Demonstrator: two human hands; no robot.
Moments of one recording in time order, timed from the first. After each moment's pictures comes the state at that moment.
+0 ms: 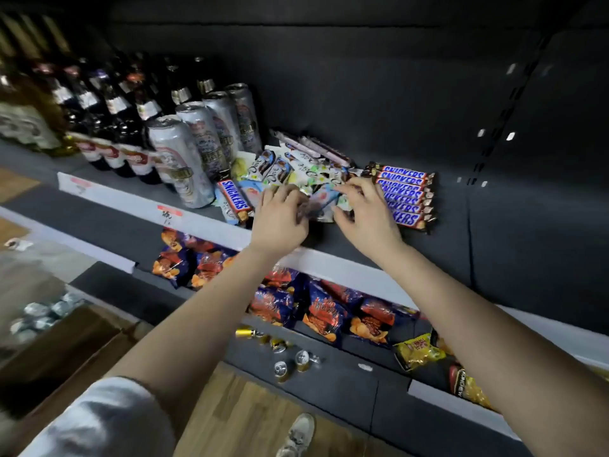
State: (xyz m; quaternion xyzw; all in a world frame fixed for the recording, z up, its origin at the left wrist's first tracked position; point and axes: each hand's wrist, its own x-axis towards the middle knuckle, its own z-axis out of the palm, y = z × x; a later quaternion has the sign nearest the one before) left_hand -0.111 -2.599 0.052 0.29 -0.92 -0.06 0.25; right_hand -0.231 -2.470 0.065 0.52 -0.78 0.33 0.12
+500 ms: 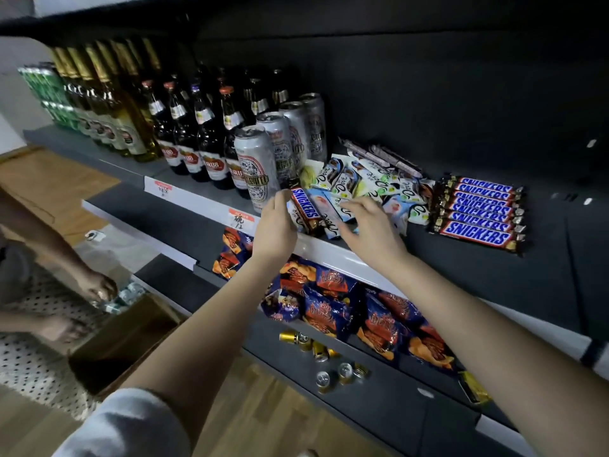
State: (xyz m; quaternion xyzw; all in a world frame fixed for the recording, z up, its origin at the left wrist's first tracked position) left_hand -0.028 -2.666 0.056 0.39 -0.85 -0.17 0.31; right_hand -0.165 -2.551 0.061 0.57 -0.76 0.31 0.05
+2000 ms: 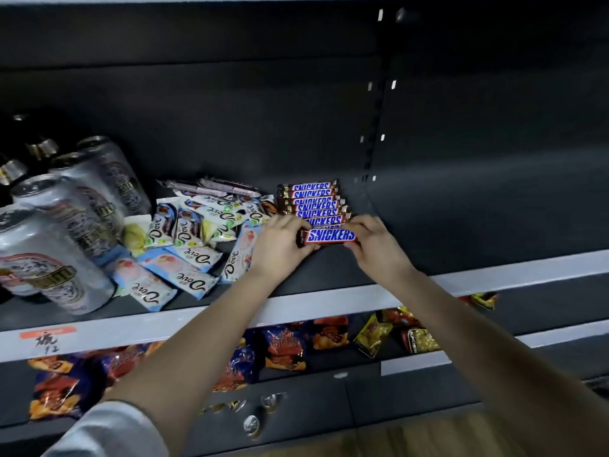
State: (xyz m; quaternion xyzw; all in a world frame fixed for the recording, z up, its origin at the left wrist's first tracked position) left_hand -0.201 -2.581 0.051 0.00 -0.95 -0.18 0.25; right_hand -0.252 -2.392 0.057 0.34 -0.91 0.21 0.13
